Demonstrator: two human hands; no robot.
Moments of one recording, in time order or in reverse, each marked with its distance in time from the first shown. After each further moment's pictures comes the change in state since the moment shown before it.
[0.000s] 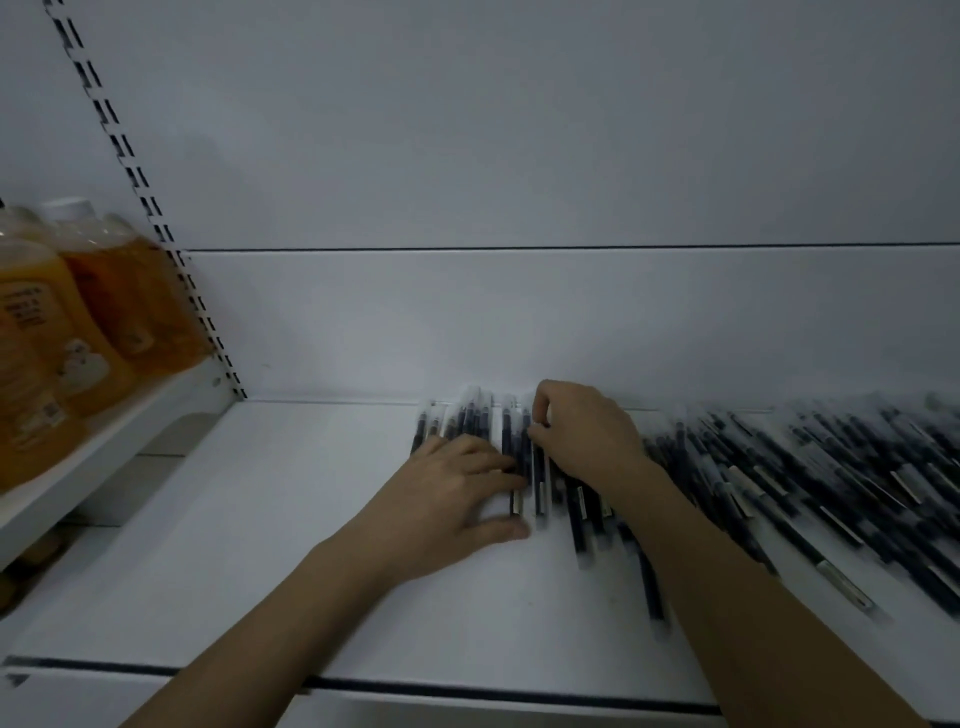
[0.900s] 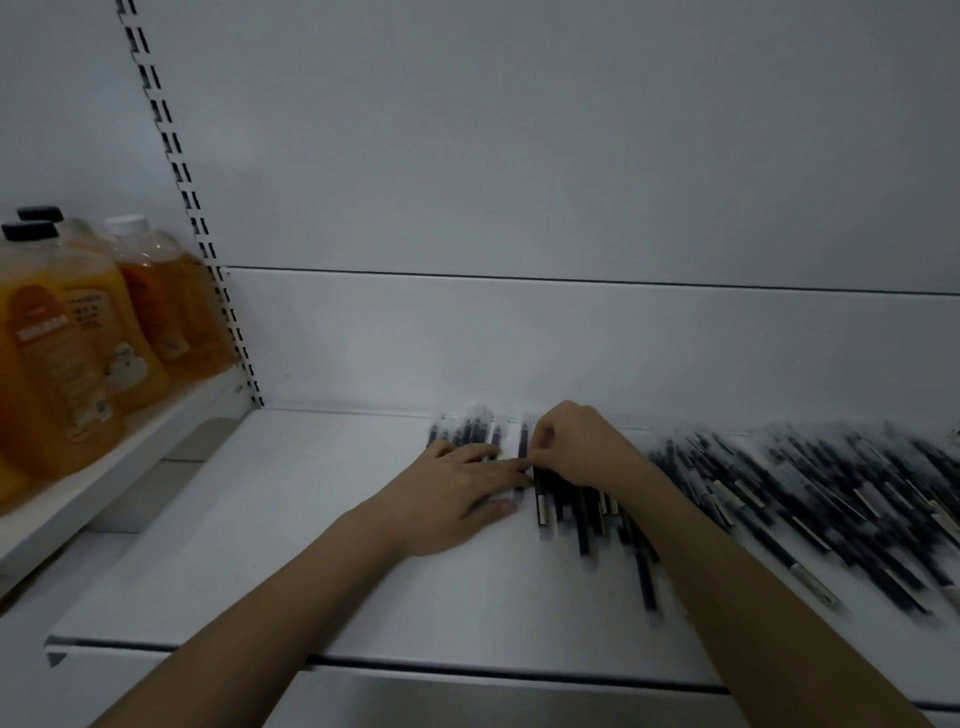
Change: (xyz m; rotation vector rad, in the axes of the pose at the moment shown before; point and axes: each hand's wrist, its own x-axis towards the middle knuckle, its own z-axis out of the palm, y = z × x) left_hand 0.005 -0.017 -0.005 0.029 -0.272 -0.041; right_hand -0.002 -0.015 -0.018 0.078 -0.181 0.025
